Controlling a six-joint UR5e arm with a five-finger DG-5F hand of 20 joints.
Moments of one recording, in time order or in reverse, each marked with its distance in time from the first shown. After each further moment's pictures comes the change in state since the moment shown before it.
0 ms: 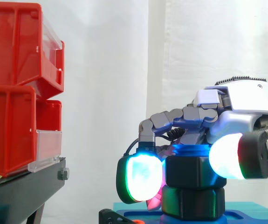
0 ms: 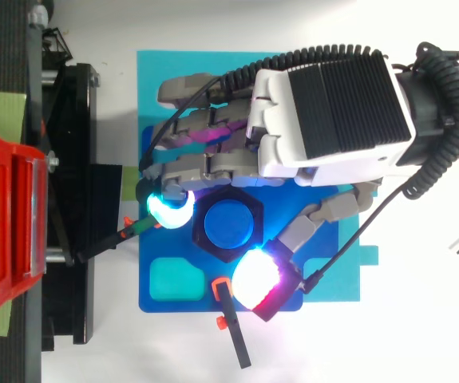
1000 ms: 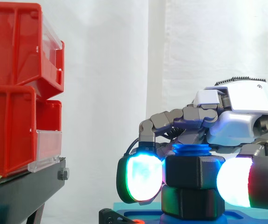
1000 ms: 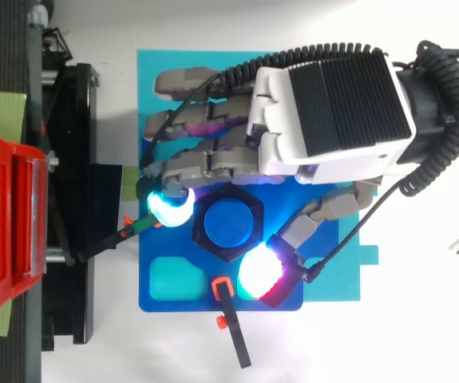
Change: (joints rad) arm -0.002 0.000 0.000 0.000 -0.002 0.002
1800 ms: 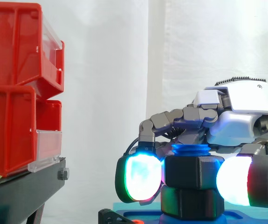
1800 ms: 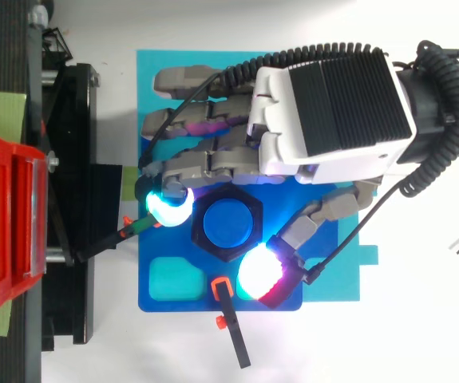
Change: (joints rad) arm 0.000 0.000 0.000 0.000 0.000 0.001
